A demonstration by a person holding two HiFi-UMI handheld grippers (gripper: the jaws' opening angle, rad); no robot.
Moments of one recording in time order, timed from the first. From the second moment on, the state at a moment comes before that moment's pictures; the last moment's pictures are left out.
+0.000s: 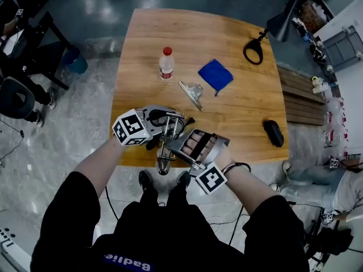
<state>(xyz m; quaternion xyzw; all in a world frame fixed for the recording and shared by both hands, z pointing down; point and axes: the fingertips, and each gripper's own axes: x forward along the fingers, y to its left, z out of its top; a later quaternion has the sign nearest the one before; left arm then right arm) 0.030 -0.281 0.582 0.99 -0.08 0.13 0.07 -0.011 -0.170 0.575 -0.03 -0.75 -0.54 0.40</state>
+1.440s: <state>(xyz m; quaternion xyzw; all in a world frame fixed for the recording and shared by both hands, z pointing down) -0.055 -0.206 0.502 0.97 -0.22 0.05 0.08 0.002 -0.105 0.502 0.25 -0.91 -0.18 0.28</state>
